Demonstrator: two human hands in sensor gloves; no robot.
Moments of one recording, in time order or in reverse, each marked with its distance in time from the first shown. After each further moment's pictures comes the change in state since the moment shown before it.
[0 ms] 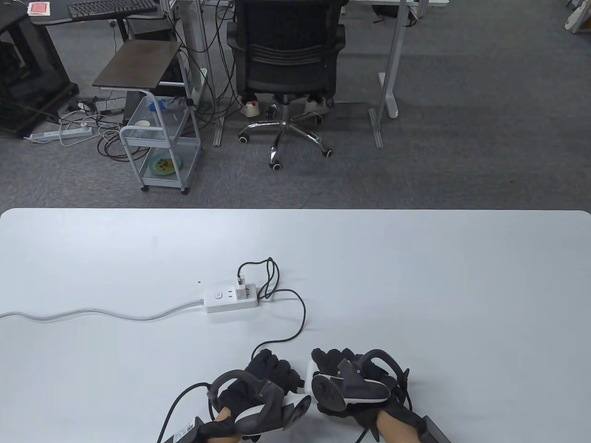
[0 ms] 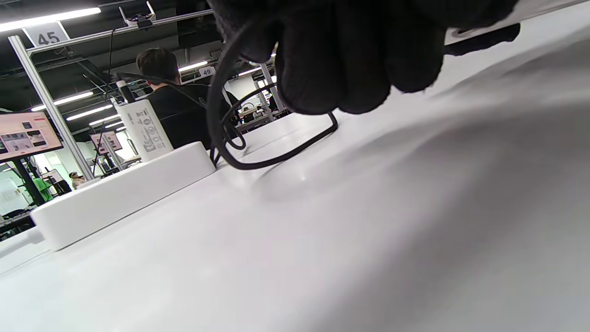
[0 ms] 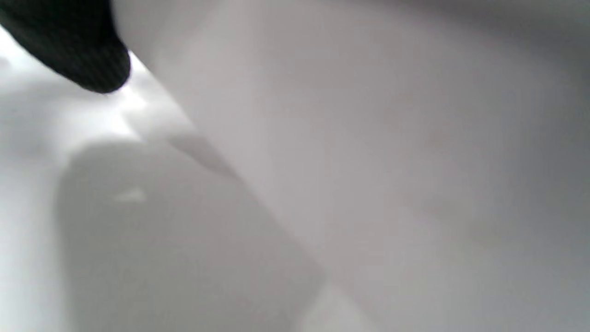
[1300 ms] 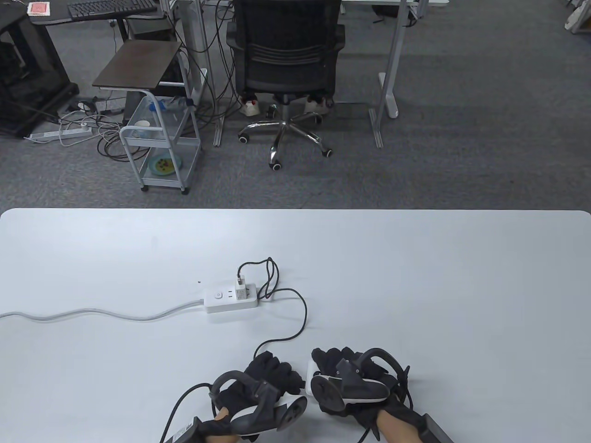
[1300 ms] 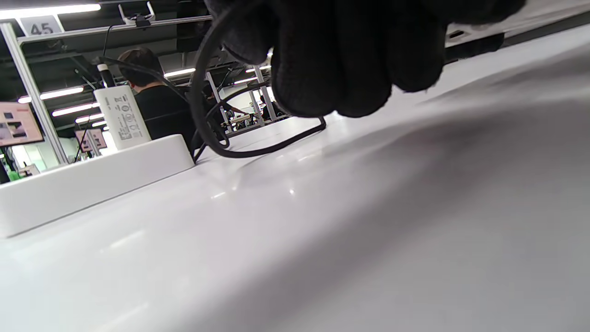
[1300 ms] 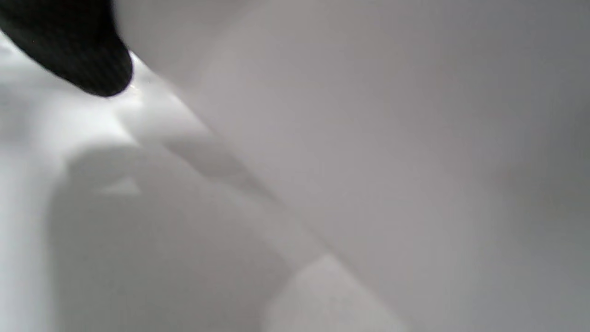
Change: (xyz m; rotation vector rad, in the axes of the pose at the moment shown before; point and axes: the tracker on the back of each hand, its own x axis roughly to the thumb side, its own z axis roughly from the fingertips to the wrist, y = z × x) left_hand 0.000 -0.010 0.002 0.057 -0.011 0.043; right_hand 0.003 -0.002 -0.002 -0.006 0.001 0.057
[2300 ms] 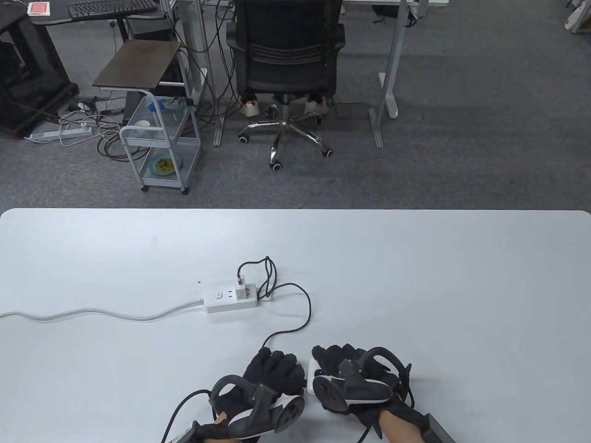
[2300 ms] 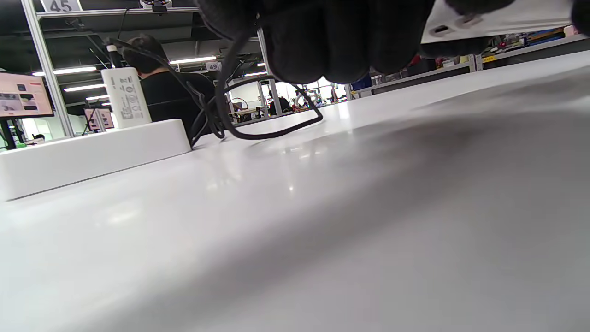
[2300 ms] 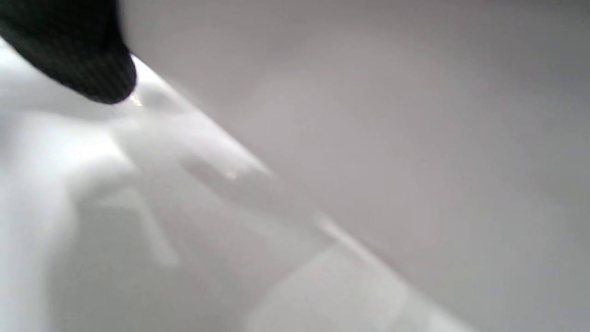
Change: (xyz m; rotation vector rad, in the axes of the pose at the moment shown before) left_hand -0.002 0.002 0.006 -0.002 0.038 0.114; right_hand -0.003 -0.003 0.004 -0.052 0.002 0.023
